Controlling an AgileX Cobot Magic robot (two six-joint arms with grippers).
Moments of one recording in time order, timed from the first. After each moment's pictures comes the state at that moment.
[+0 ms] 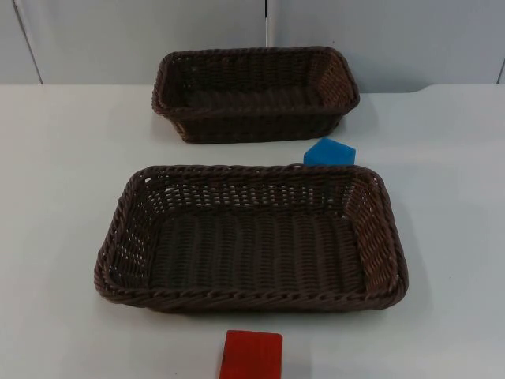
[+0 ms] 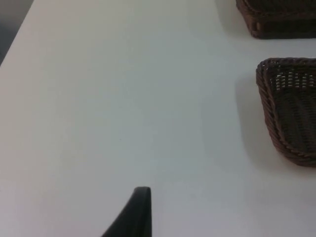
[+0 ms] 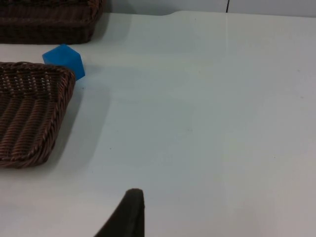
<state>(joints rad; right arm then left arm) 0.09 0.00 -0.52 -0.01 1.09 -0.04 0.07 0.01 -0.52 -0.08 1.14 0.03</state>
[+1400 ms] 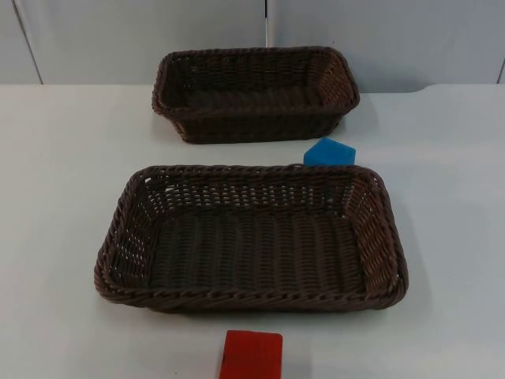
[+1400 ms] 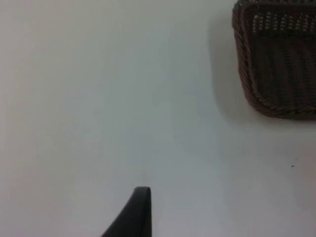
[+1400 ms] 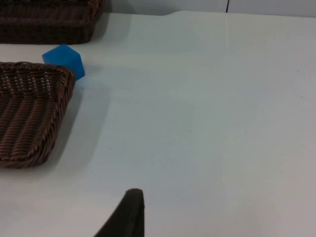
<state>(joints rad) 0.09 0.00 -0.52 -0.01 1.09 -0.04 0.07 0.26 -0.52 -0.20 1.14 0.08</state>
